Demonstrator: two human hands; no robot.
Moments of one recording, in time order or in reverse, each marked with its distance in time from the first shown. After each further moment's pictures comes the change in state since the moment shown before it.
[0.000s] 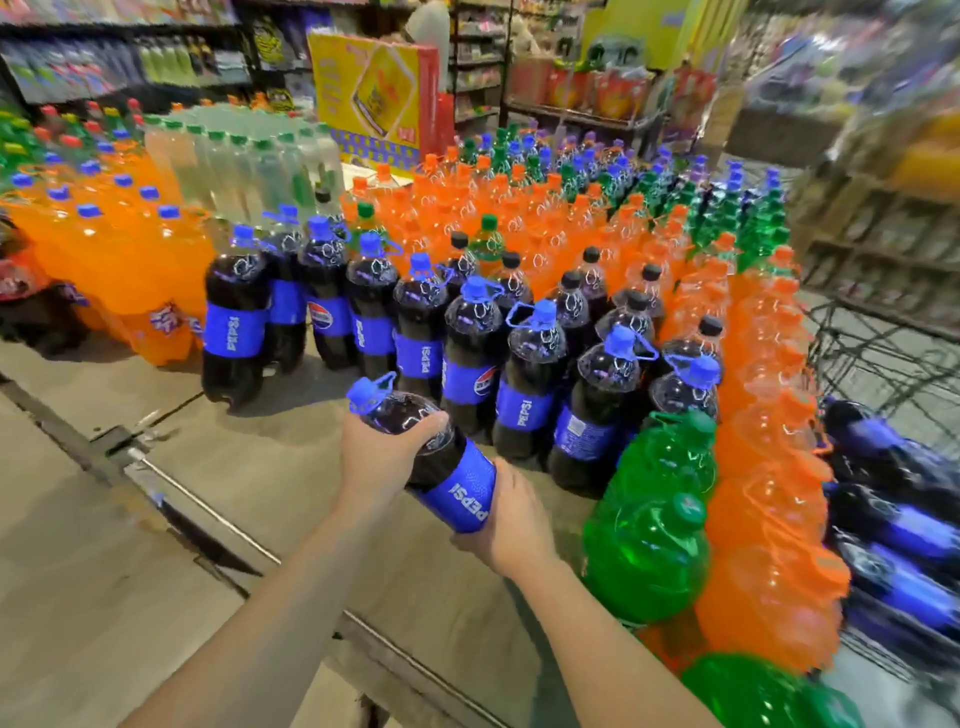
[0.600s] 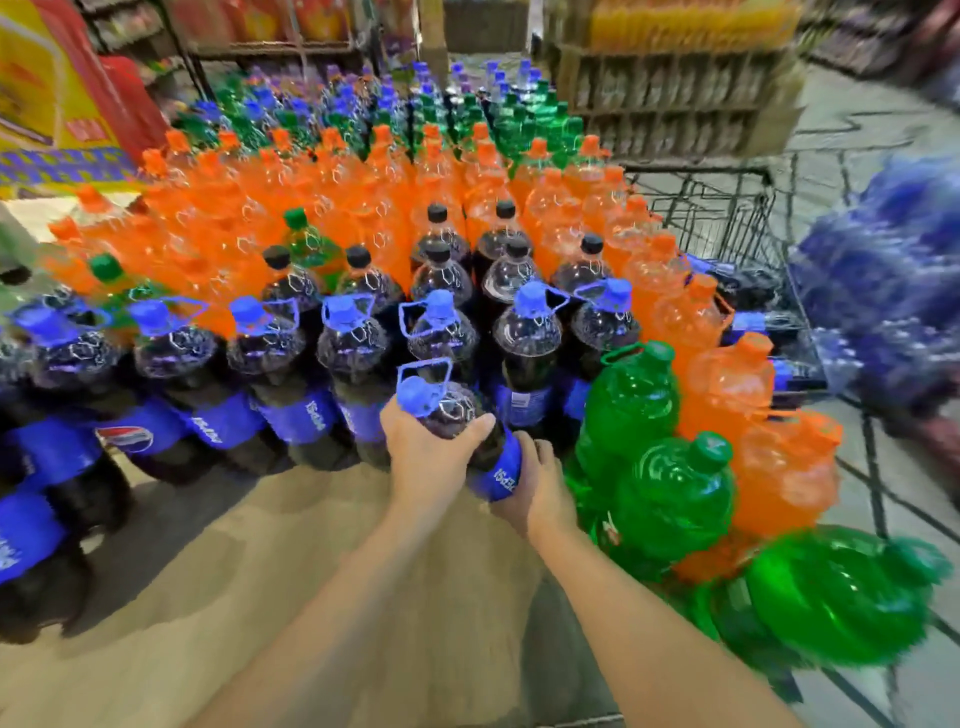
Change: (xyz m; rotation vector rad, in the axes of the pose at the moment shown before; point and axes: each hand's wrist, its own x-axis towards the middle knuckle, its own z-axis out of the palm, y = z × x) left_hand 0.069 -0.008 0.101 0.230 -0.601 0.168; right_hand 0.055 0.022 0.018 0.075 0.313 0.605
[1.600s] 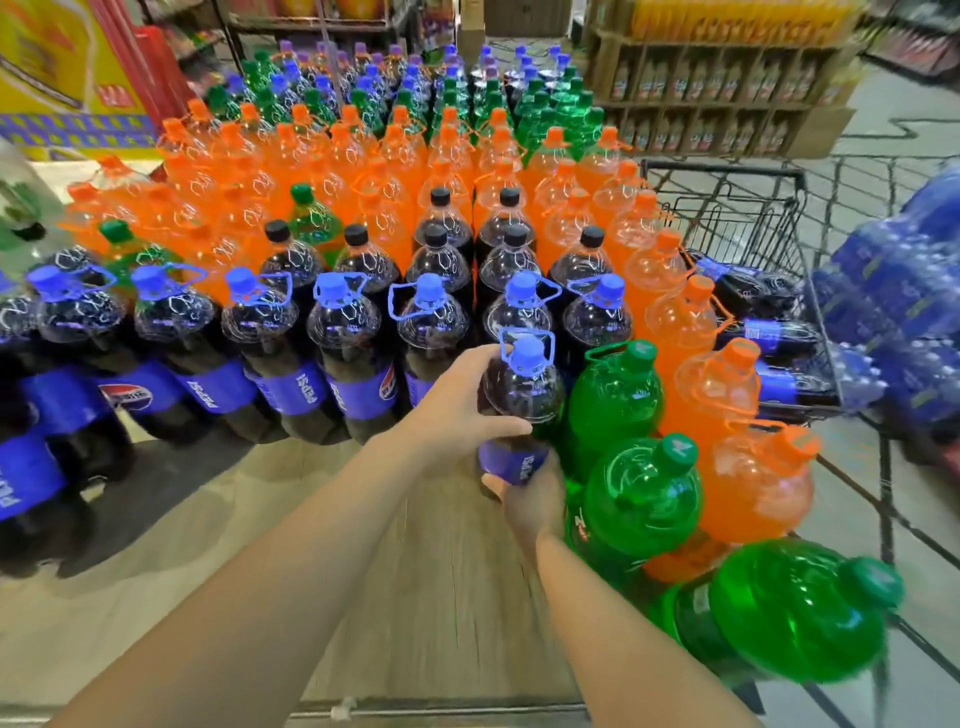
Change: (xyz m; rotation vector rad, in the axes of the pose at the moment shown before) left_hand 0.018 0.036 0.022 0.274 -0.612 0.289; right_hand -0.010 0.029 -0.002 0.612 0.128 0.213
